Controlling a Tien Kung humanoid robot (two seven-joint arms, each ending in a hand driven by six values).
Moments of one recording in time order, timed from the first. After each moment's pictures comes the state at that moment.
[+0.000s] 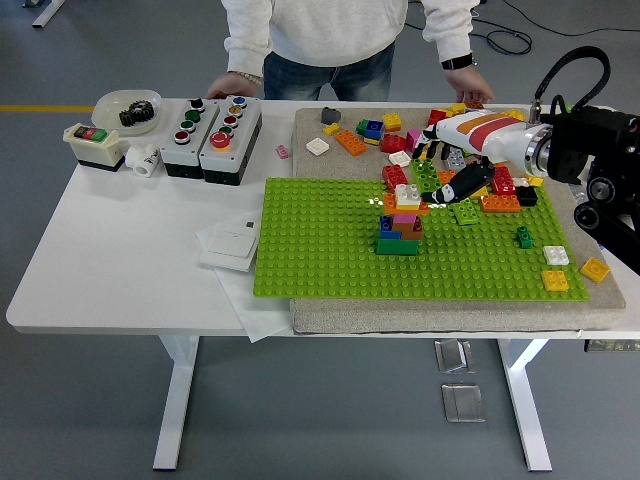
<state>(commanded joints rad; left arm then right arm) -0.02 0.02 -1.02 -0.18 0.81 0.06 0.27 1.04 -0.46 0.59 1.17 -1.79 0.28 -0.06</state>
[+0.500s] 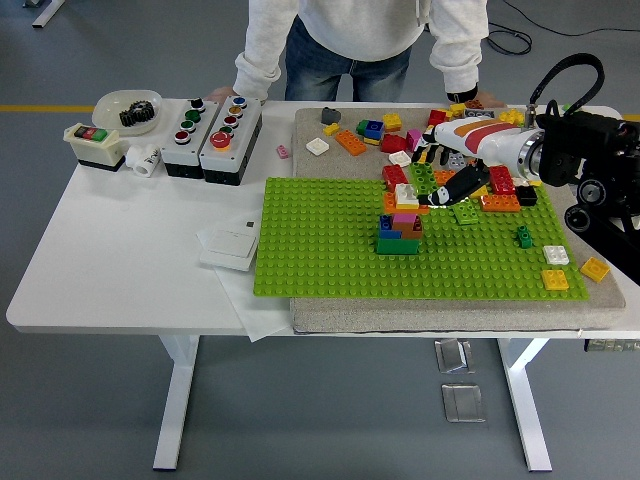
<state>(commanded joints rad) -0.02 0.02 -1.03 -0.18 0.83 0.06 0.27 1.03 -0.43 0.61 1.17 -1.76 0.29 -0.13</state>
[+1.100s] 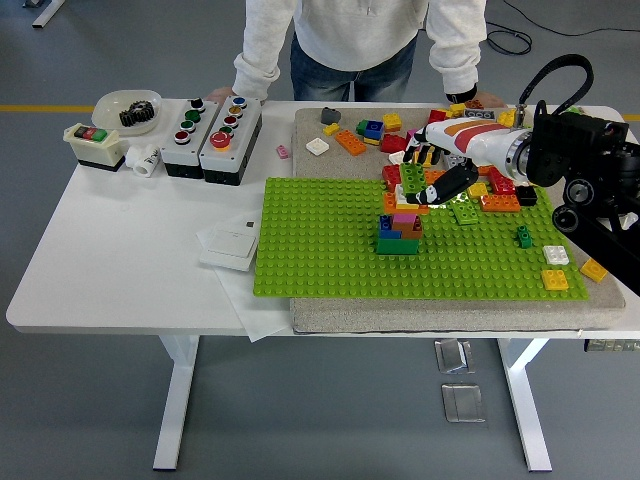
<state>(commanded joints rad) -0.02 0.02 -1.03 -0.18 0.83 0.06 0.27 1.02 -0.39 0.63 1.18 -1.75 0.31 -0.20</state>
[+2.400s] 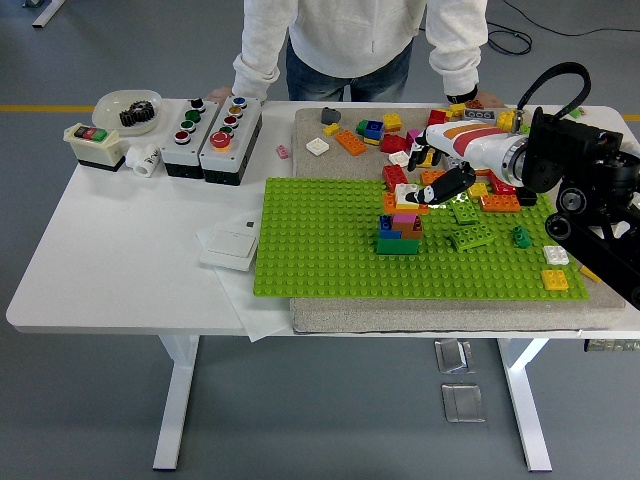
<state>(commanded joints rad) -0.02 0.02 -1.04 -0.18 0.84 0.06 0.27 0.99 -0.39 0.67 1.19 -1.78 0.27 -0.22</state>
